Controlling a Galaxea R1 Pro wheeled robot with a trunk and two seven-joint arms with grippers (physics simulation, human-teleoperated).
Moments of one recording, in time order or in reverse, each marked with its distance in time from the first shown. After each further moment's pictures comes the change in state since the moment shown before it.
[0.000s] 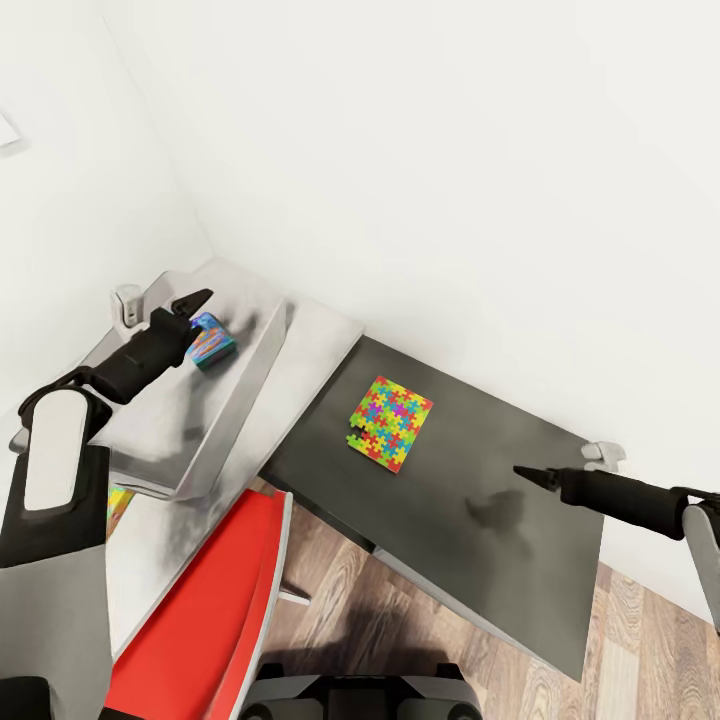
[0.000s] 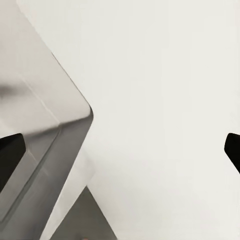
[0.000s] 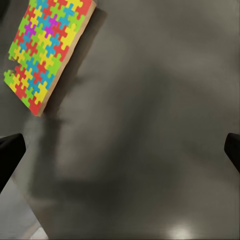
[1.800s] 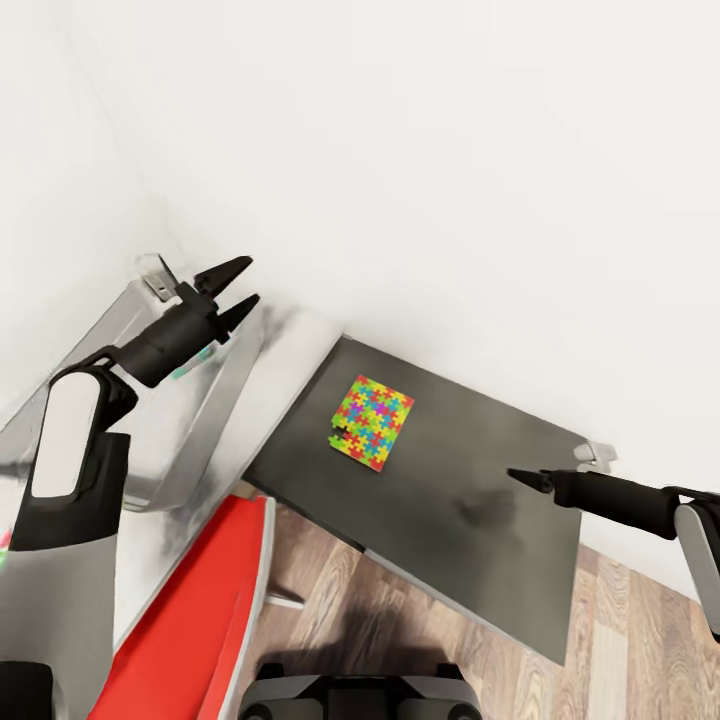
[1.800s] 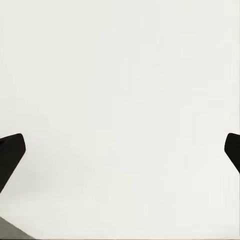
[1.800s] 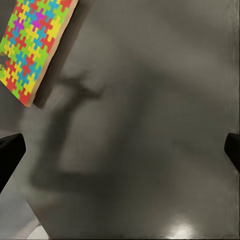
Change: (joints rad) left arm -0.045 0.008 -0.150 -0.032 0.266 0.092 -0.171; right arm 0.000 -0.001 0.029 0.000 0.001 0.000 -0.001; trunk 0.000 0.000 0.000
